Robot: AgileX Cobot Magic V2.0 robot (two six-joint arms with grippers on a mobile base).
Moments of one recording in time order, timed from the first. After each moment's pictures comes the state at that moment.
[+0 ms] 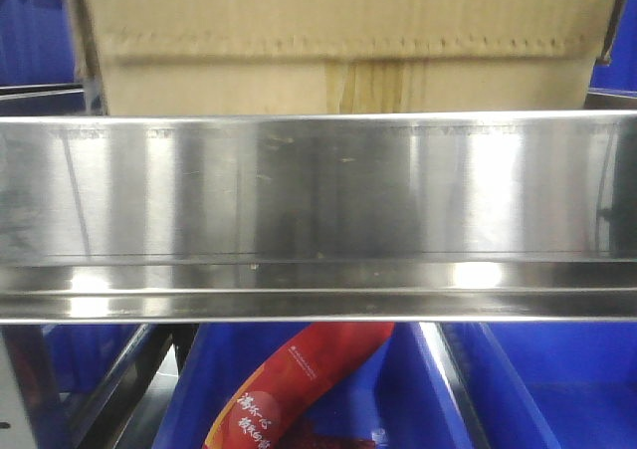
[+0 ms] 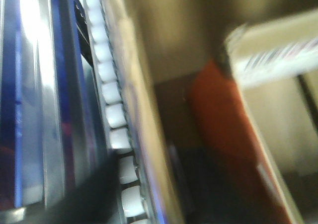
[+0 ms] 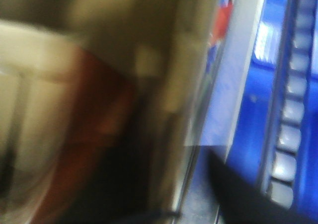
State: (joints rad) left arm -0.42 1.68 -1.93 0.21 1.23 -0.19; right arm 0.20 1.64 -1.87 0.27 1.24 -0.13
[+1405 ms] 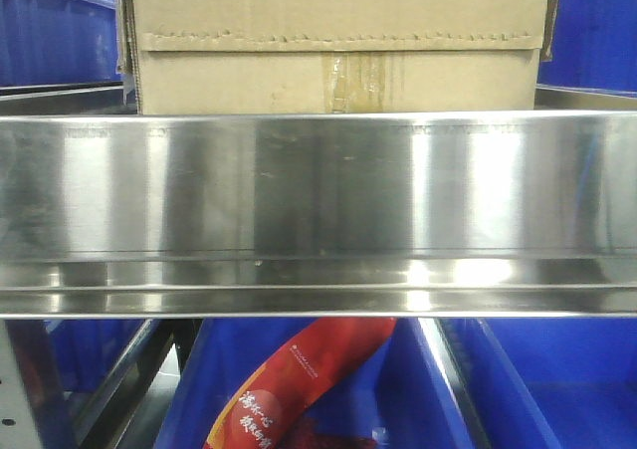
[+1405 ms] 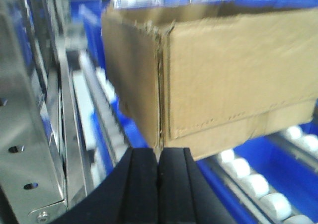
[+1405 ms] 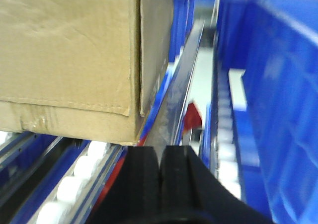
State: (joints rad) left arm -0.42 0.53 -0.62 0.21 0.32 -0.19; right arm 0.20 0.49 -0.48 0.19 0.29 -0.15
